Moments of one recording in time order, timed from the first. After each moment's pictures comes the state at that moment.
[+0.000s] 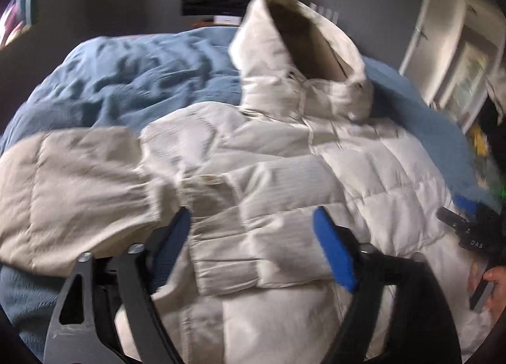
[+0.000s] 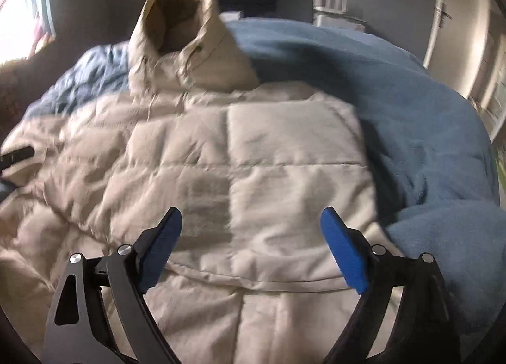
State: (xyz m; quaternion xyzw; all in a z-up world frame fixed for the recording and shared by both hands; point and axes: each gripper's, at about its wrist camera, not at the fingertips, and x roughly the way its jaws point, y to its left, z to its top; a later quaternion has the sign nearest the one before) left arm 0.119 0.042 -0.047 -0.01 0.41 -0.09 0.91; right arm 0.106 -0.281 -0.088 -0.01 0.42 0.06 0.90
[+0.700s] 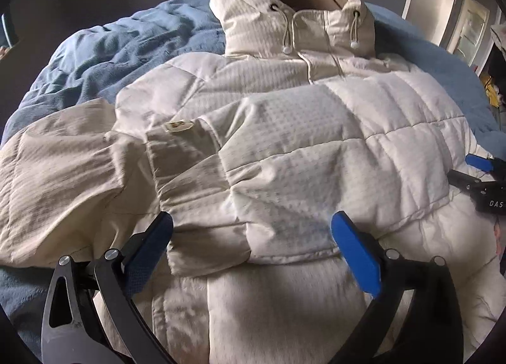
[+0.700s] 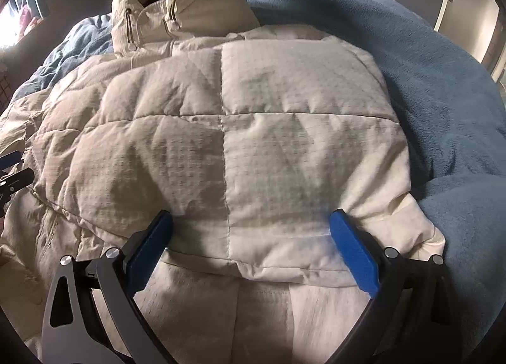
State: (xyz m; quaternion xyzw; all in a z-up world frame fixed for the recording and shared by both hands) left arm 0.121 0.022 -0.093 0.04 0.47 -0.07 0.88; right arm 0.126 -0.282 -0.126 0.00 0.49 0.05 0.87
